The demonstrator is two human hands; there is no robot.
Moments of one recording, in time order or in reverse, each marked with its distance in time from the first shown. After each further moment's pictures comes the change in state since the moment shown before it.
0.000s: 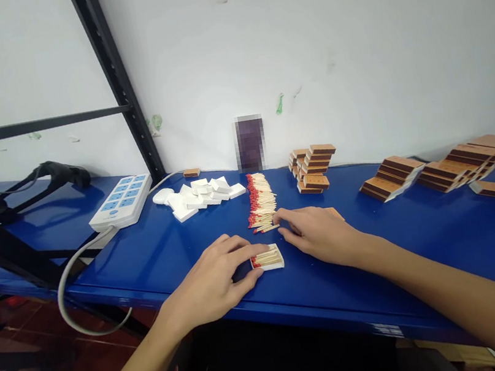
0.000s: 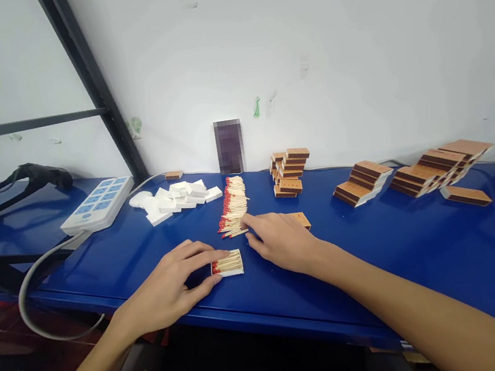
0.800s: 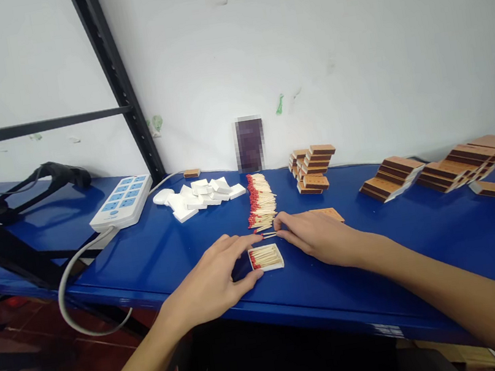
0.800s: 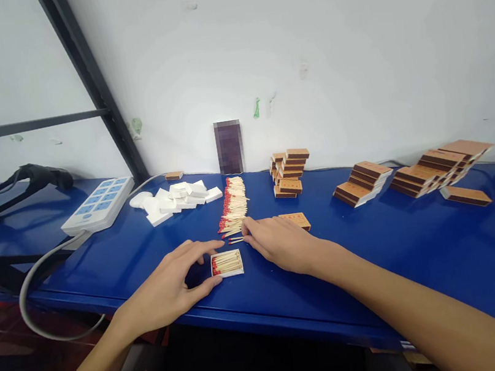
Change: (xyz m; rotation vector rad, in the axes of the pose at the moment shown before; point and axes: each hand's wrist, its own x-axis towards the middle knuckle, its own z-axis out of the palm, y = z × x) left_hand -0.003 -0.003 0.003 -0.039 -0.009 -0.123; right_hand -0.002 0.004 -0.003 0.041 -0.125 -0.090
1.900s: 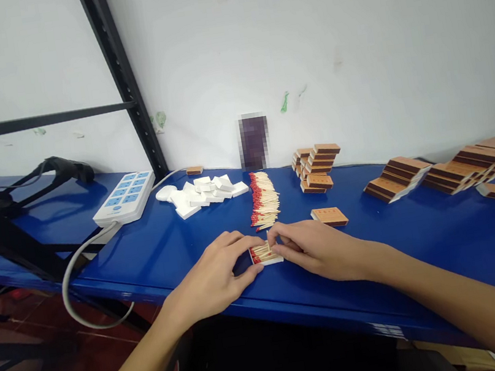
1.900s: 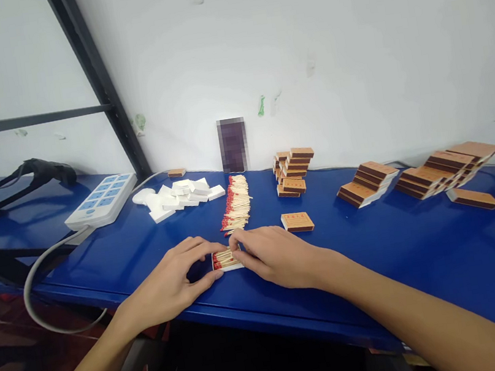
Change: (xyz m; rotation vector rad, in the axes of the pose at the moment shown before) left_hand 0.001 -0.001 0.001 -0.041 0.032 0.039; right_hand -0.009 -0.024 -0.007 0.231 0.003 -0.174
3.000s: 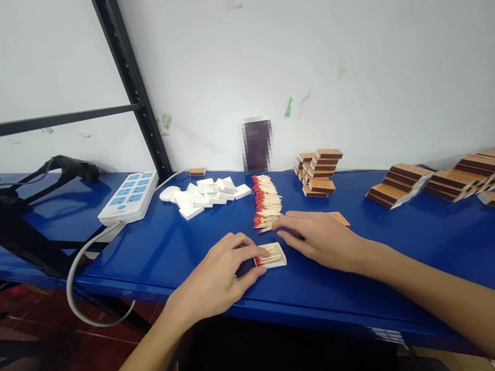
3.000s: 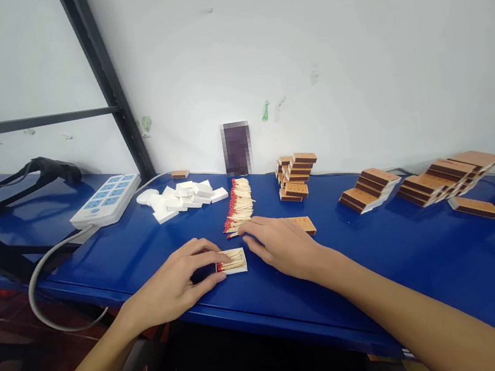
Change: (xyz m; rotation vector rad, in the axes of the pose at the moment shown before) left_hand 0.000 0.002 -0.004 -0.013 -0.040 0.036; right_hand 0.007 0.019 0.007 -0.117 0.189 0.040
